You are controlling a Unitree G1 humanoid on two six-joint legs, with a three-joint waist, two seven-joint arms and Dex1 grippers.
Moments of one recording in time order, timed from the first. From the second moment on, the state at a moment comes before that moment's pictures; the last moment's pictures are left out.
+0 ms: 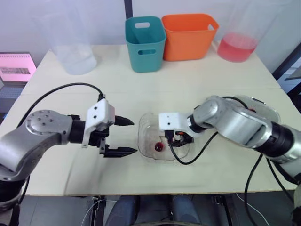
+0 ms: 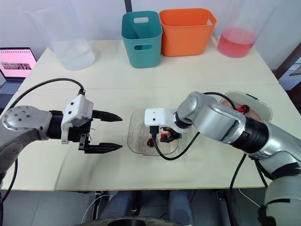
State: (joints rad) left arm -0.37 0.96 0.02 -0.60 -0.74 0.80 -1.02; right arm -1.07 -0.88 0.87 -0.43 0.25 1.10 1.04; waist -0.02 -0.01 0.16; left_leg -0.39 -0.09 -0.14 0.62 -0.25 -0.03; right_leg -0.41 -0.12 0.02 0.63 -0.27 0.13
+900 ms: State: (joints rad) left arm -0.40 0.86 0.02 -0.58 -0.72 0.76 -0.94; right arm -1.09 -0.78 1.01 -0.30 -0.11 0.91 1.30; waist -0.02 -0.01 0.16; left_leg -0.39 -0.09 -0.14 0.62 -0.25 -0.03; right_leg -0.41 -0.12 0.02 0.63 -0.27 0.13
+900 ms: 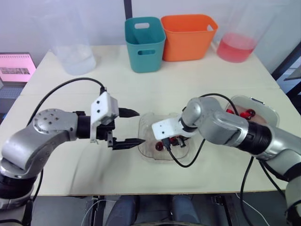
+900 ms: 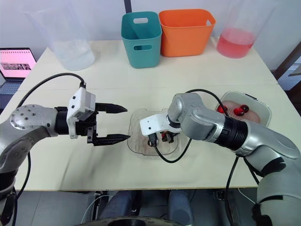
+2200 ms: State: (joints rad) left arm -0.48 0.80 -0.03 -0.49 -0.68 0.74 -0.97; right arm -1.21 -0.92 0.58 -0.41 0.81 1.61 0.82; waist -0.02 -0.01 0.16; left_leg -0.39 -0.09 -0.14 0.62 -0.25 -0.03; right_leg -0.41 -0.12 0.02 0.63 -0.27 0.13
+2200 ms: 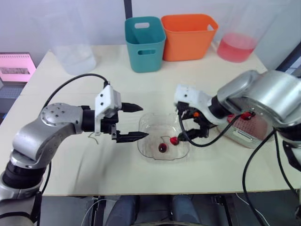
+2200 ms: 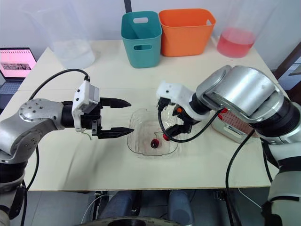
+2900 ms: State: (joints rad) left arm -0.44 0.77 -0.05 -0.54 -0.69 0.74 -0.93; right arm -1.20 -0.76 0.75 -0.31 1.14 1.61 0.28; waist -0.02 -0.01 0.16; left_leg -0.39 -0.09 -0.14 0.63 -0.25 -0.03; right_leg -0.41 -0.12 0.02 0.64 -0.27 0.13
